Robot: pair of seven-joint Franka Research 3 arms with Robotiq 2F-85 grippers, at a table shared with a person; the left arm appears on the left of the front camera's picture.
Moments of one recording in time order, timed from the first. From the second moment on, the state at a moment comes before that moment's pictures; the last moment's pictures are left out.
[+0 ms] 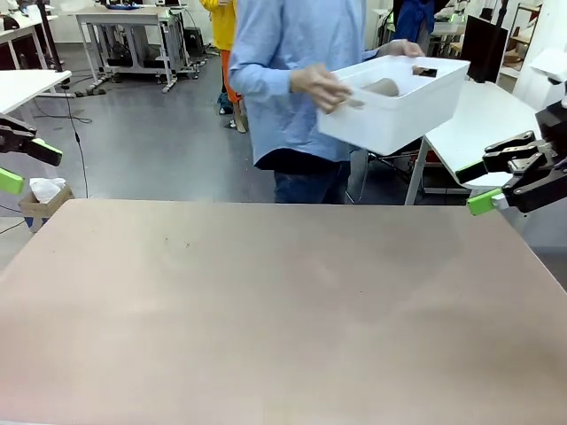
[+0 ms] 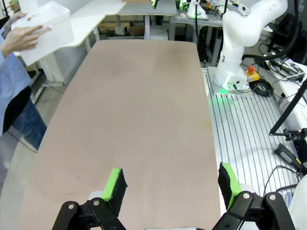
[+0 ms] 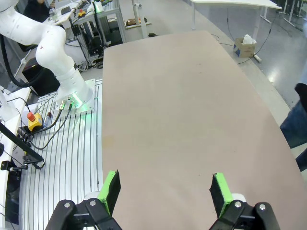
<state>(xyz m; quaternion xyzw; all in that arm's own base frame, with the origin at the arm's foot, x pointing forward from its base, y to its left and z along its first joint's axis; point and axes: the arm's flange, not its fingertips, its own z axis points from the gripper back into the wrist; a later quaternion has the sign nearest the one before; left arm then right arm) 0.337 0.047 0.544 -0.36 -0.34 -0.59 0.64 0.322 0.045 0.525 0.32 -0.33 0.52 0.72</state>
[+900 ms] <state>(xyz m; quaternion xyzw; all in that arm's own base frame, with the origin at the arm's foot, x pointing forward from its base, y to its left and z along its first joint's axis) 0.337 0.047 0.544 -0.36 -0.34 -0.59 0.64 0.322 0.045 0.525 0.32 -0.33 0.52 0.72</state>
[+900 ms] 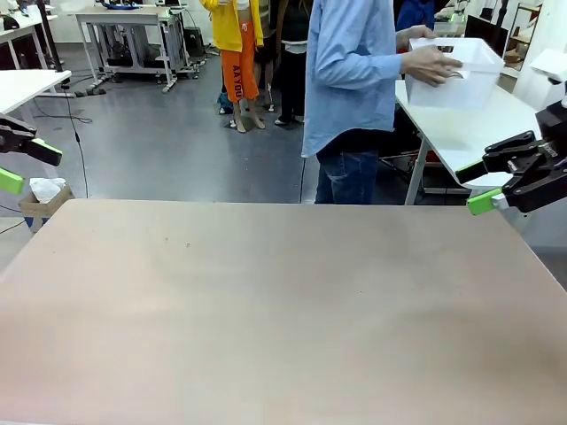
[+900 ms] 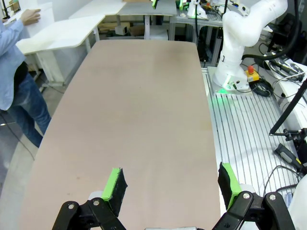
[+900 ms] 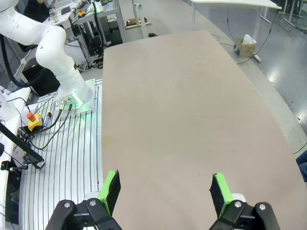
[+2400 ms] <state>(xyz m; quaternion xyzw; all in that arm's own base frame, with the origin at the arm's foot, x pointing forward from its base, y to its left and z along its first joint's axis) 0.337 0.047 0.544 -0.36 -0.34 -0.59 0.64 0.322 0.045 0.525 0.32 -0.33 0.52 0.72</state>
